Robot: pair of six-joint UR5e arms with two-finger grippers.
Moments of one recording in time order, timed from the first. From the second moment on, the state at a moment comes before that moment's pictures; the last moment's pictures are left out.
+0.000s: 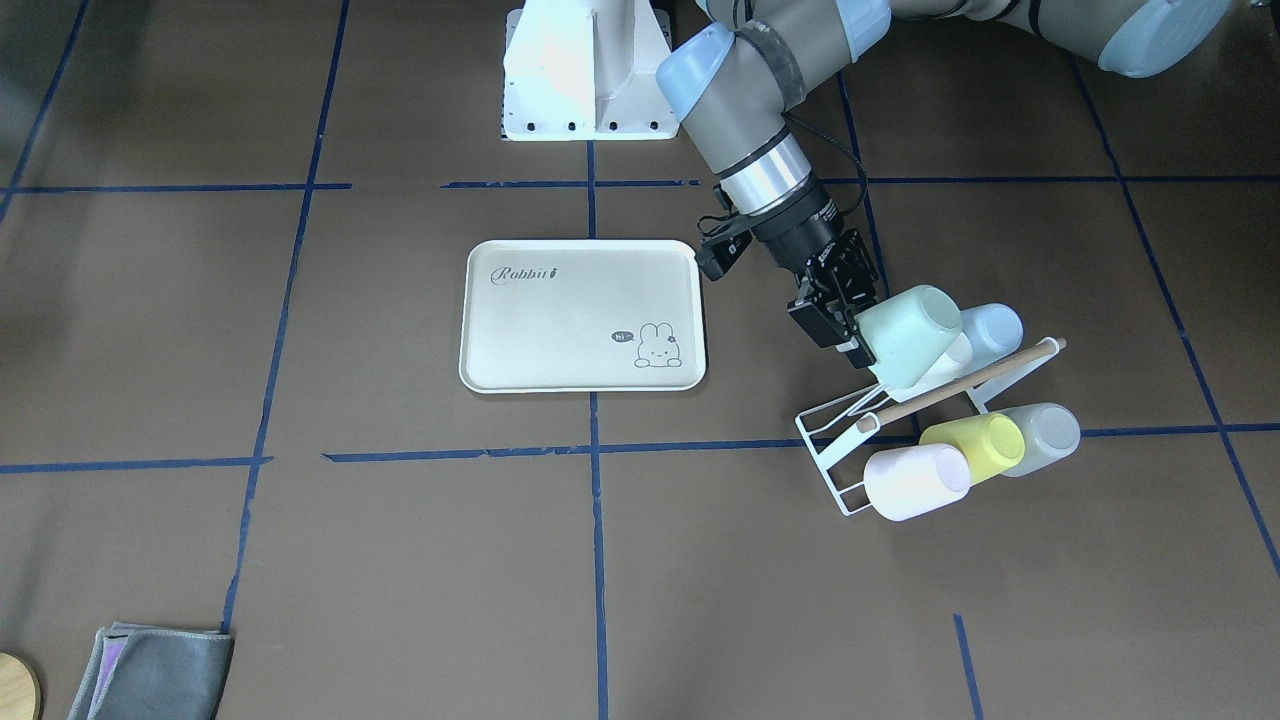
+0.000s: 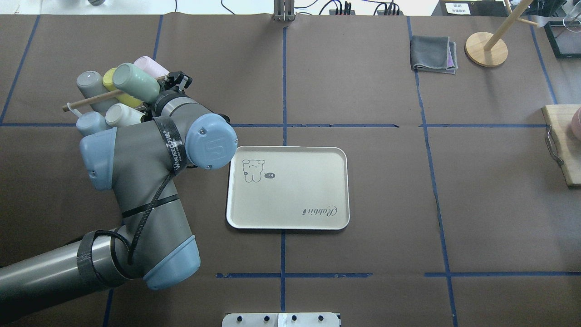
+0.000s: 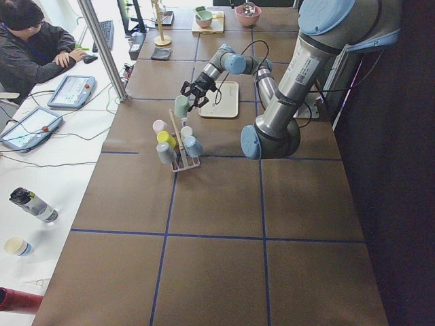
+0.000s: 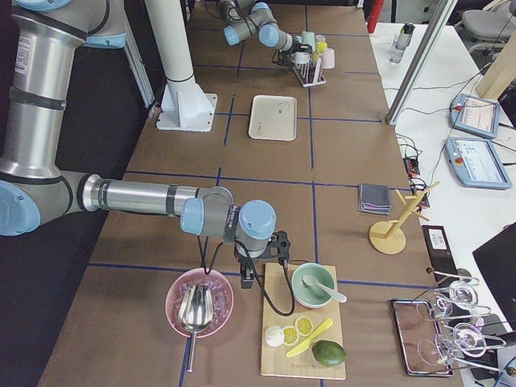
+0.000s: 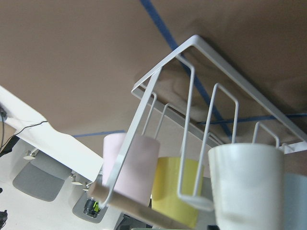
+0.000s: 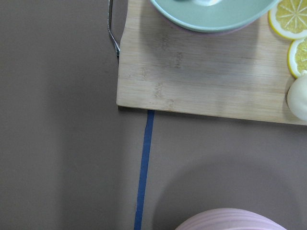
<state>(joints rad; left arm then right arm) -0.52 -2.25 -1.84 -1.01 -1.00 0.76 1.53 -1.83 1.77 -1.66 2.36 -0.18</state>
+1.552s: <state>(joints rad) -0.54 -2.06 -2.04 -1.90 -1.32 -0.11 1.53 -1.82 1.77 -1.66 2.36 -0.18</state>
